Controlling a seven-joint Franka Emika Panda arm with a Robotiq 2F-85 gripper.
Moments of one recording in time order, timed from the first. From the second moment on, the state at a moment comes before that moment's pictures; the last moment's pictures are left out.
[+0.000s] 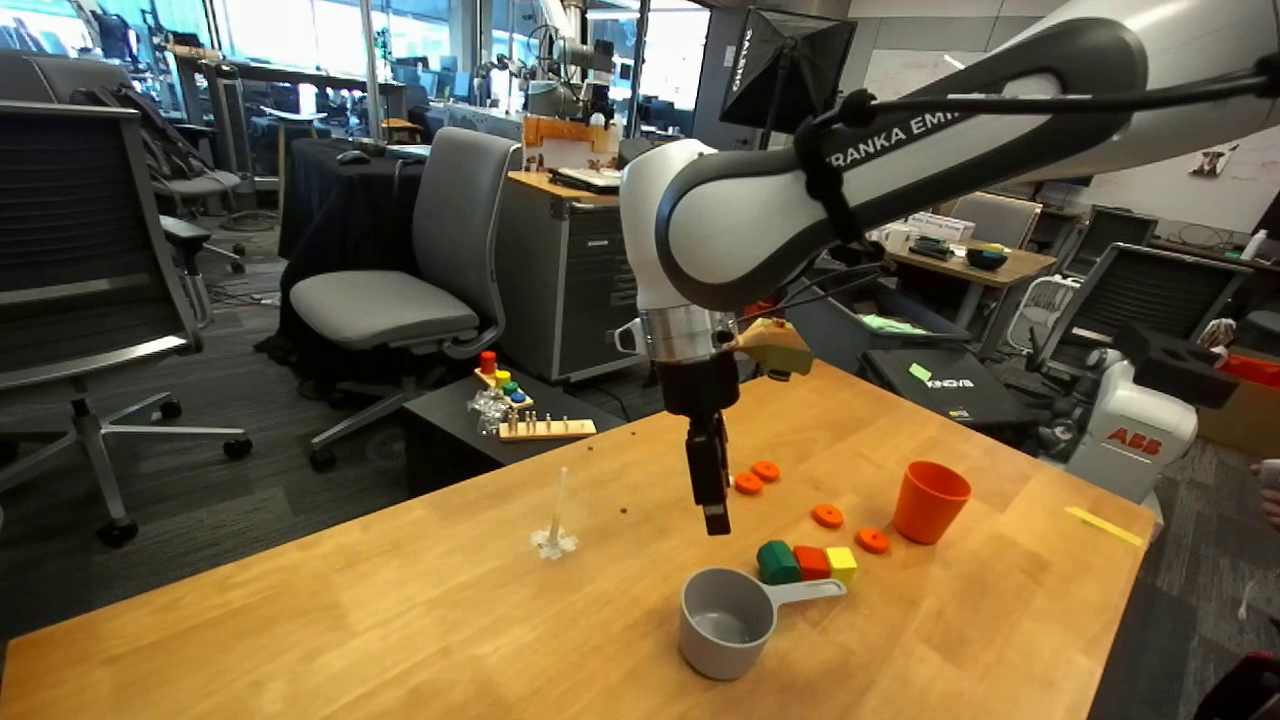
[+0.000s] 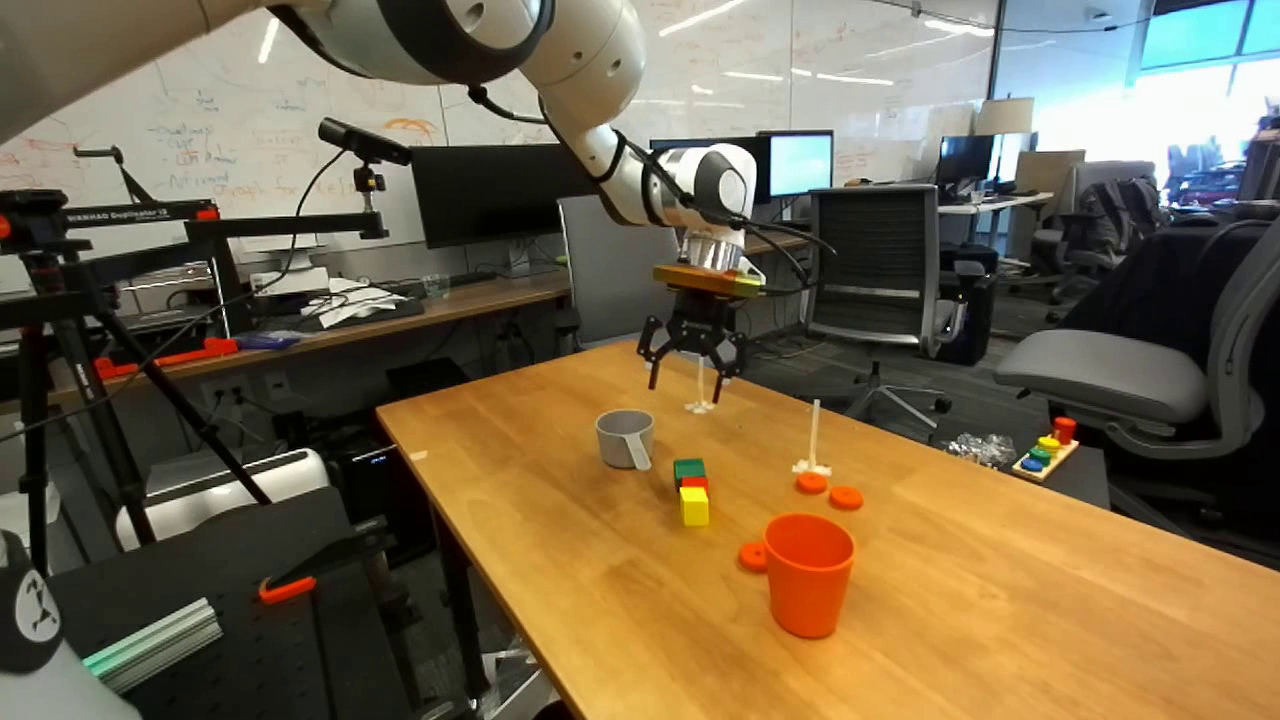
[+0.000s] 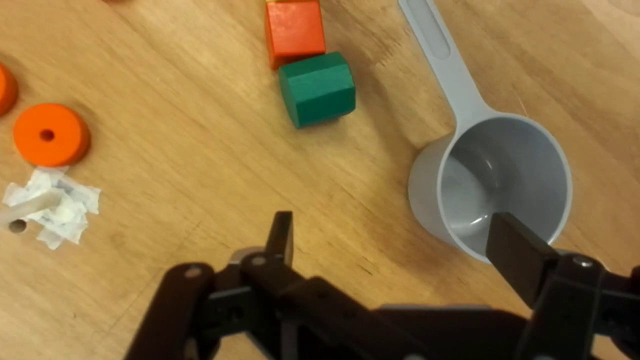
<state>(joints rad) 0.18 1.03 0.19 -1.14 -0.18 1.77 -0.37</state>
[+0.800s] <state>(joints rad) 0.29 1.08 0.17 -1.13 -0.24 1.78 -0.34</state>
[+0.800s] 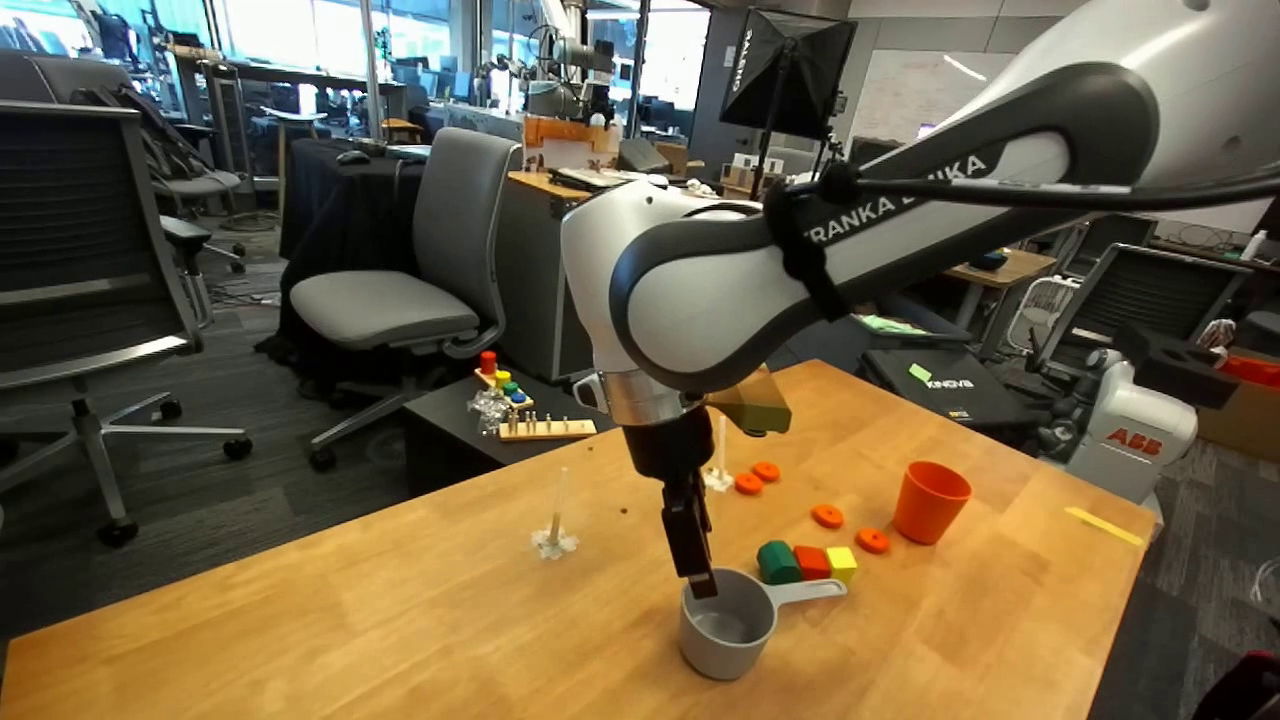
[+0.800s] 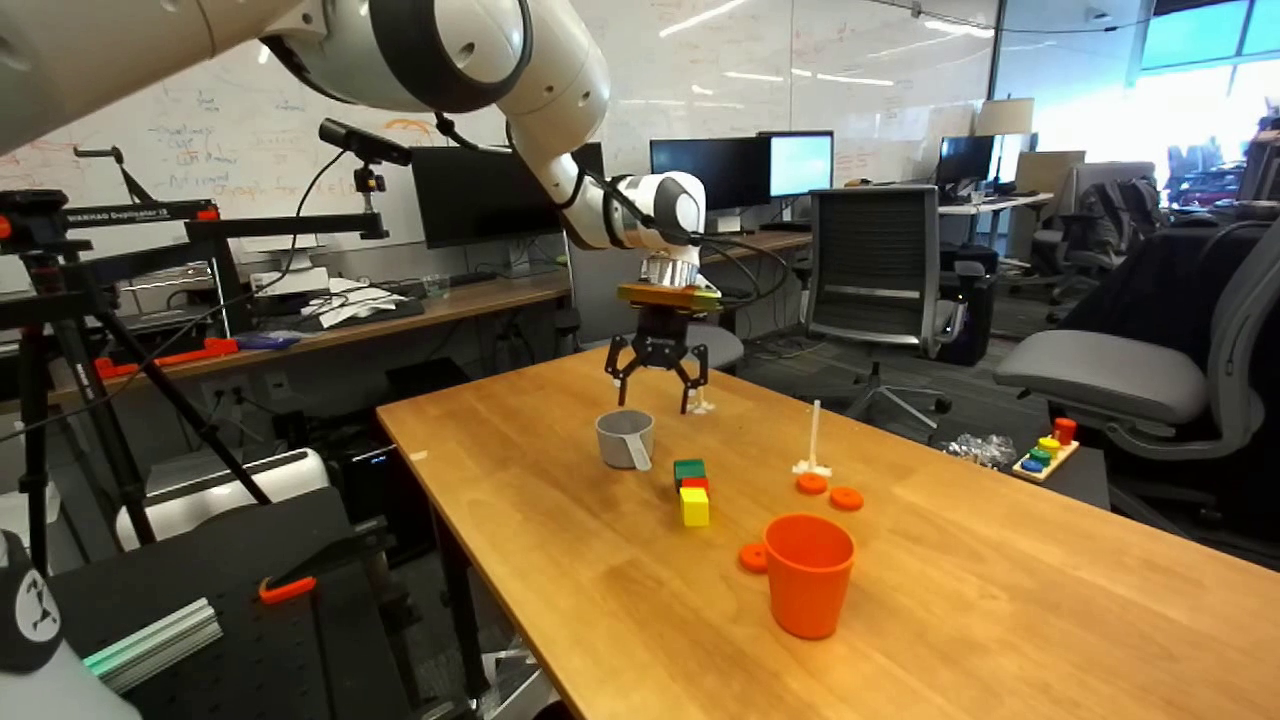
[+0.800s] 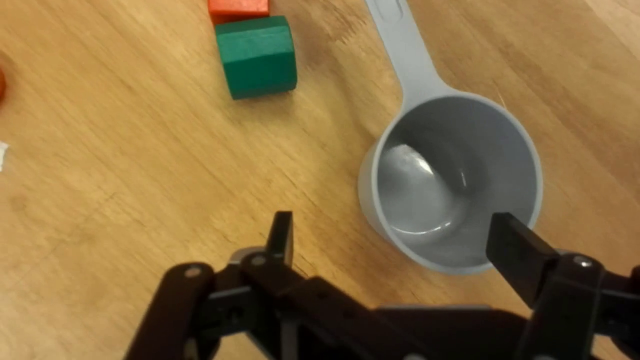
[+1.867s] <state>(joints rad) 0.22 0.96 0.12 -1.28 -0.29 1.83 -0.28</state>
